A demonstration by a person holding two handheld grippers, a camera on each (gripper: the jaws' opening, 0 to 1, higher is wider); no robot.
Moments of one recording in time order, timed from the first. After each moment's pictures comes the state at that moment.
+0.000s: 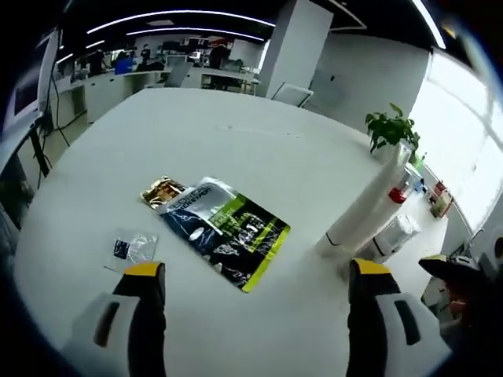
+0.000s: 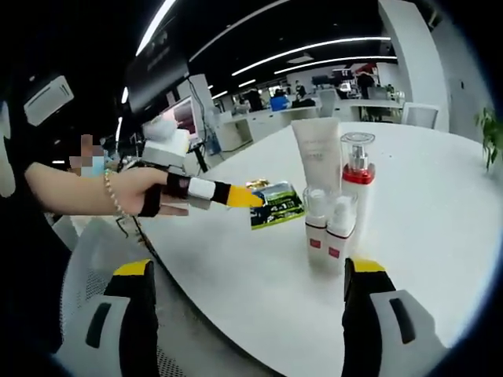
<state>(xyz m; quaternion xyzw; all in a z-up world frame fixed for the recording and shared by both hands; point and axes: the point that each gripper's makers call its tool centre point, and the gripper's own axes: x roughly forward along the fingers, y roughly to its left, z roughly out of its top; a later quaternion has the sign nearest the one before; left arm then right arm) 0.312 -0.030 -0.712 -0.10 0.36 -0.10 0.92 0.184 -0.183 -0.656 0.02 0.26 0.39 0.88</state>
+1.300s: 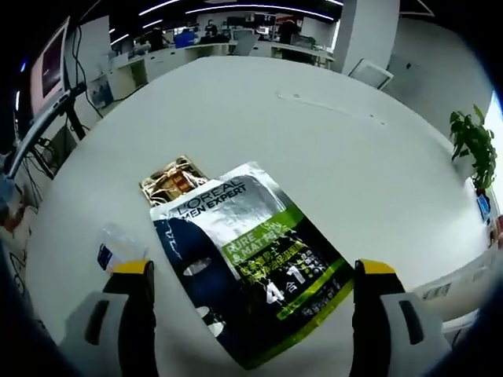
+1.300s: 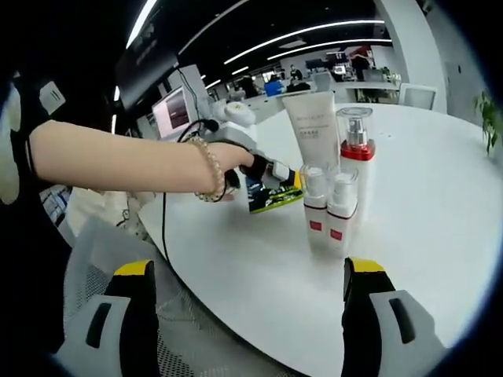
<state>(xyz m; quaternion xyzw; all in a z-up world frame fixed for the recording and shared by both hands) 0.360 -0.027 -0.763 -0.07 0.44 0.09 0.89 0.181 -0.184 -0.673 0.03 0.31 0.39 0.87</state>
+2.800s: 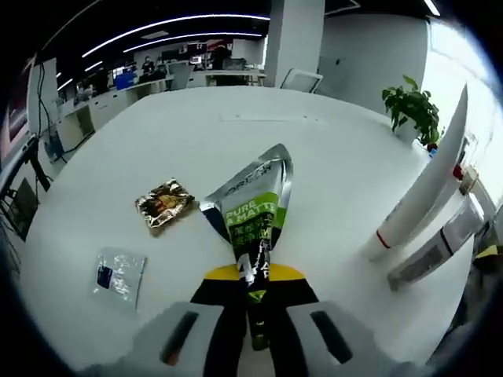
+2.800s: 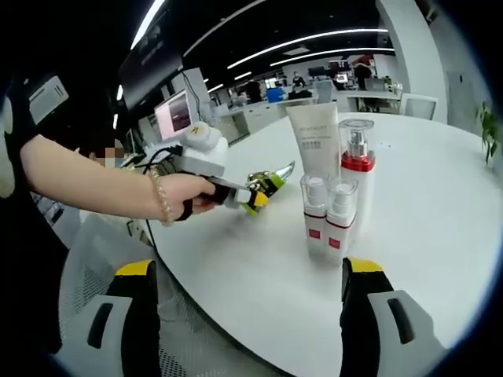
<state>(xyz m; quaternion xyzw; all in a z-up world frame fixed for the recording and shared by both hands) 0.347 -0.029 -0.761 -0.04 0.36 -0.08 0.93 0.182 -0.183 -0.665 0.02 0.28 0.39 0.88</state>
